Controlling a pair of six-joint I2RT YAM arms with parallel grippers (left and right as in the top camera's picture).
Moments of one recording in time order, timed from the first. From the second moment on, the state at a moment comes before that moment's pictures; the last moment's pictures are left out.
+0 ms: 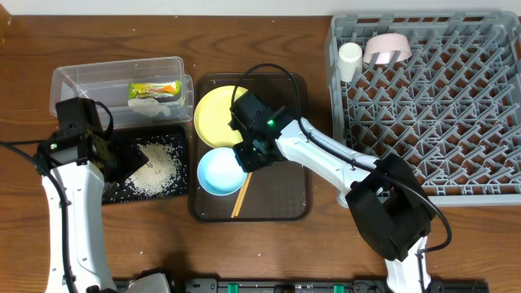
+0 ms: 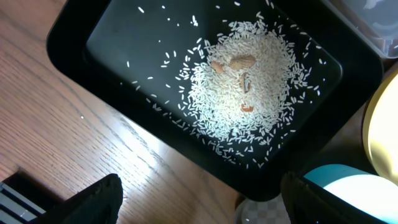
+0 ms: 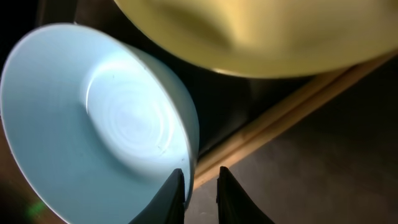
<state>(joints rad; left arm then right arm) 0.31 1.32 1.12 -1.14 -0.06 -0.46 0.77 2.07 1.54 -0.77 -0.25 0.33</state>
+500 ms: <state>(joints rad) 0.31 1.32 1.12 -1.14 -0.06 -0.46 0.85 2.07 1.54 -0.74 -0.22 0.40</state>
